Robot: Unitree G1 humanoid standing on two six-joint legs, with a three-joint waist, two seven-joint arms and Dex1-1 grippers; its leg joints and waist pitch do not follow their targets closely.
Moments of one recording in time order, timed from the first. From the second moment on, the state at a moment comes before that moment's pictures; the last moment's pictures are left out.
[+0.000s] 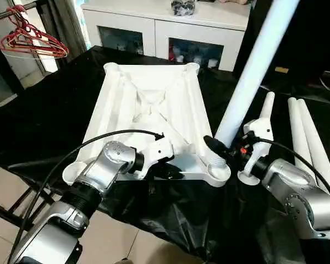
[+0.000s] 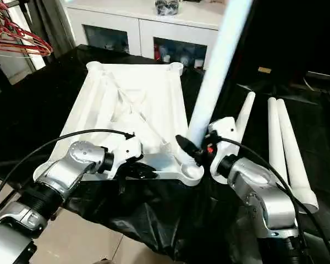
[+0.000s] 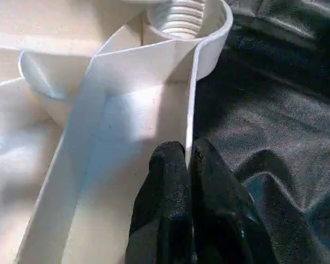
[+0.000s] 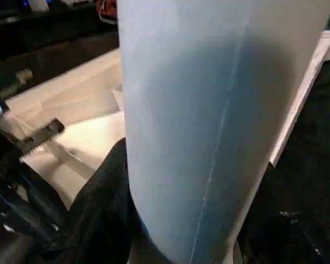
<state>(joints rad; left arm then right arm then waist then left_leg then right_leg) -0.63 0.31 -0.43 0.53 -0.02 0.23 -1.13 -0.22 -0.36 0.01 -0.08 0.37 0.49 0.57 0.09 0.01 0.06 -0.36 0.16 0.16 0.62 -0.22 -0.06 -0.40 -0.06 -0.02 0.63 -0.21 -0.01</state>
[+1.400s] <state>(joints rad) -0.48 0.25 -0.41 0.22 0.02 0.45 -0.83 -0.31 -0.33 0.00 0.11 0.31 0.41 0.57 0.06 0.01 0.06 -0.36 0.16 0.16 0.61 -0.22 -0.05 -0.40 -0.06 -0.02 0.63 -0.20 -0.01</state>
